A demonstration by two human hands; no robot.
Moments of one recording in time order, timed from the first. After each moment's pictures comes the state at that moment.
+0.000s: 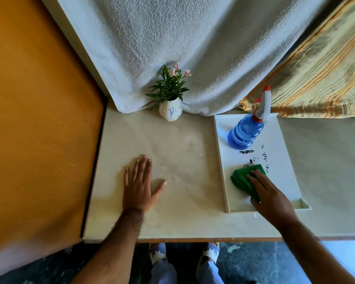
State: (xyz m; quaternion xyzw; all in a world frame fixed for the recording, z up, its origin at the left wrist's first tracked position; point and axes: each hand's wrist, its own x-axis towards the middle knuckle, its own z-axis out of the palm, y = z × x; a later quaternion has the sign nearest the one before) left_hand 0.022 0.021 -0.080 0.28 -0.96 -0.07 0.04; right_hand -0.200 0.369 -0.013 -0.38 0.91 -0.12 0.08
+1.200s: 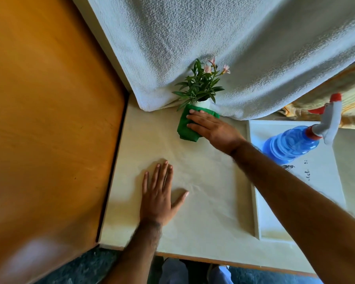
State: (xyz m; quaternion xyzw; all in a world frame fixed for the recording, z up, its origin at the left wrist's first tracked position) left_hand 0.023 0.018 -0.089 0.29 -0.96 -0.05 0.01; right_hand -0.284 0.065 -0.011 -0.72 0.67 -0.17 -0.01
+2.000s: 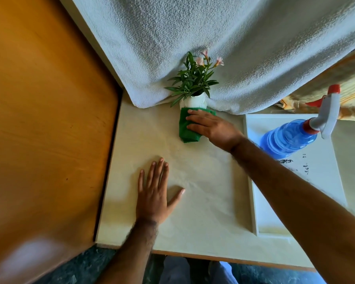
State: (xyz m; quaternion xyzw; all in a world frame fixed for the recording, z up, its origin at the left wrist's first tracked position) left_hand 0.022 0.017 -0.083 0.29 -0.96 -0.05 -0.01; right_hand -0.288 0.074 -0.012 -0.72 0.66 -0.20 0.00
